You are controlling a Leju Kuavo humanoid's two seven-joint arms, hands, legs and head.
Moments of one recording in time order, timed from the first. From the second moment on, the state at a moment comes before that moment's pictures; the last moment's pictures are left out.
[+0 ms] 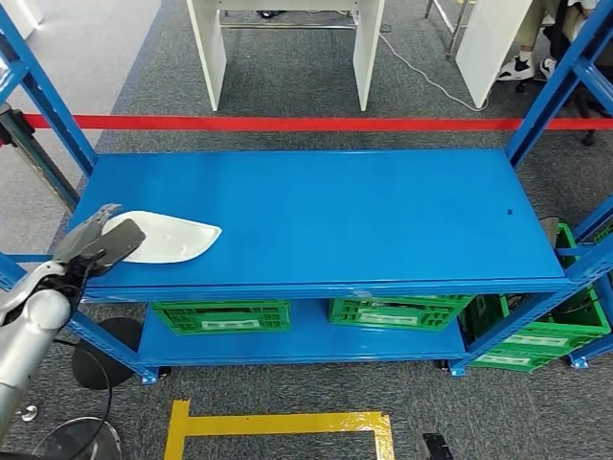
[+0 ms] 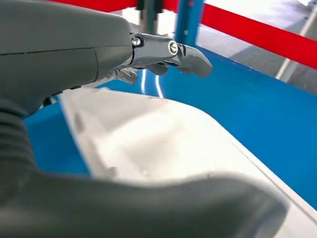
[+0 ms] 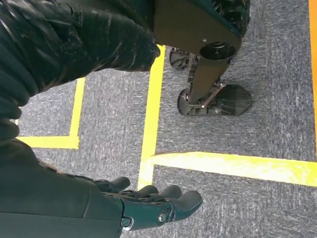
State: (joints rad) left arm -0.53 0.36 -0.32 -1.06 -0.58 -0.14 0.12; right arm -0.11 -0.03 0.63 -0.18 -0.58 -0.28 -0.09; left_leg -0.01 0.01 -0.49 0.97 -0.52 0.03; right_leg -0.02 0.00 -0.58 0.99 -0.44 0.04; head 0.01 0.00
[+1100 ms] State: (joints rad) left arm -0.59 0.37 -0.45 -1.12 -0.58 -0.09 0.11; right arm -0.11 -0.03 0.63 -0.18 -0.58 -0.27 -0.10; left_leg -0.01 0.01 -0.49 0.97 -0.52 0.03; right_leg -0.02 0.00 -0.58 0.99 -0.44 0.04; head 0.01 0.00
